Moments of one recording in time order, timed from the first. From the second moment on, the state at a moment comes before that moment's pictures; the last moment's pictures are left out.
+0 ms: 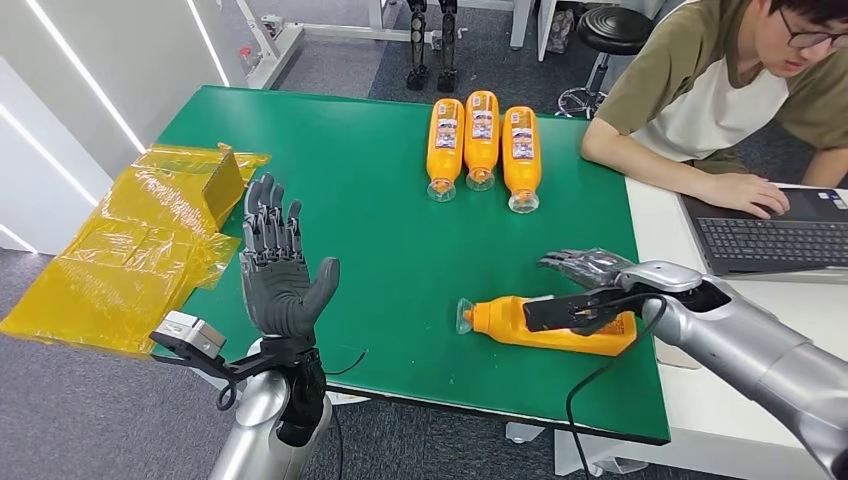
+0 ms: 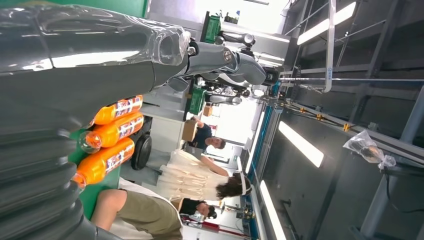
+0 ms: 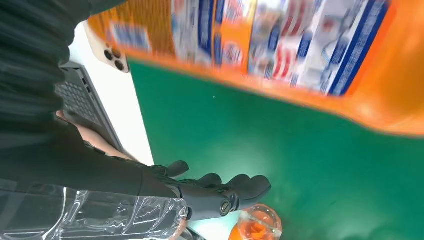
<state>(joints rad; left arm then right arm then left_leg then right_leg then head) -0.16 -0.25 -0.27 -1.38 0.10 0.13 -0.70 -1.04 -0.54 1.18 -0.97 0.43 0.33 -0.20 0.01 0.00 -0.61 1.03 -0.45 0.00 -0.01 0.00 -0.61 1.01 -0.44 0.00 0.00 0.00</state>
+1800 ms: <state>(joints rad) -0.15 -0.25 -0.27 -1.39 0.08 0.19 -0.70 -0.75 -0.38 0.99 -0.88 0.55 -0.36 -0.22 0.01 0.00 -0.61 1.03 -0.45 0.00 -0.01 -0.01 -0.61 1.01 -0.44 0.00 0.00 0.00</state>
